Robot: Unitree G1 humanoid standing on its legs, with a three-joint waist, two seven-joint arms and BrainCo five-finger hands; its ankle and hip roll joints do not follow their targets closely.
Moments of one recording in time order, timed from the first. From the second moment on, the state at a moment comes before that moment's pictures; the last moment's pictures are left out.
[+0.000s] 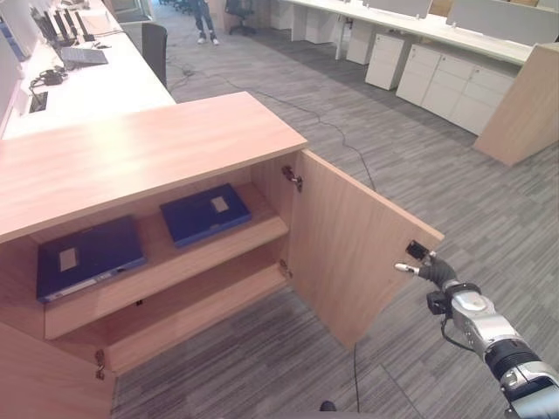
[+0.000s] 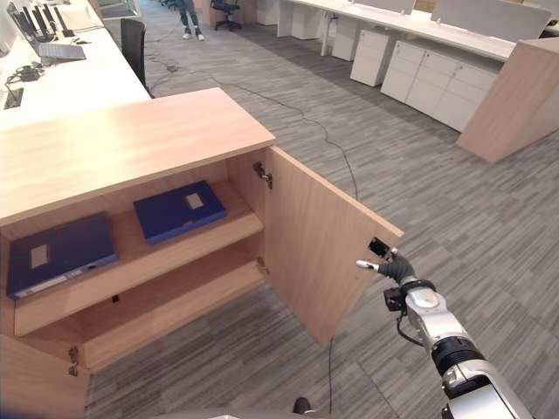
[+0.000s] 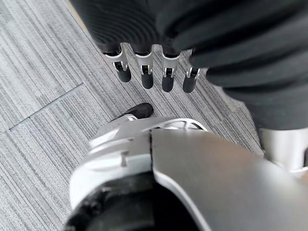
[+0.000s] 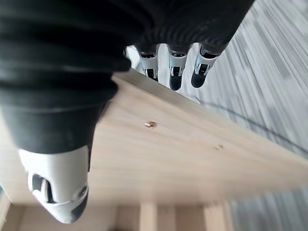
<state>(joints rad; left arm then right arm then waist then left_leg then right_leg) 0.06 0.21 -0.08 1.35 0.01 0.03 0.01 -0.28 -0.67 0.38 0.70 0.53 -0.01 0.04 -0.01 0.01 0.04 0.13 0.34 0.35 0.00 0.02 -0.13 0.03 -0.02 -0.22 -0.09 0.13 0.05</state>
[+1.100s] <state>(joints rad) 0.11 0.22 -0.04 1.33 -0.03 -0.01 0.03 -0.20 -0.36 0.84 0.16 0.94 -0.02 0.37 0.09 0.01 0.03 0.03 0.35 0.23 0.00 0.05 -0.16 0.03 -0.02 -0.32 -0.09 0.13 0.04</state>
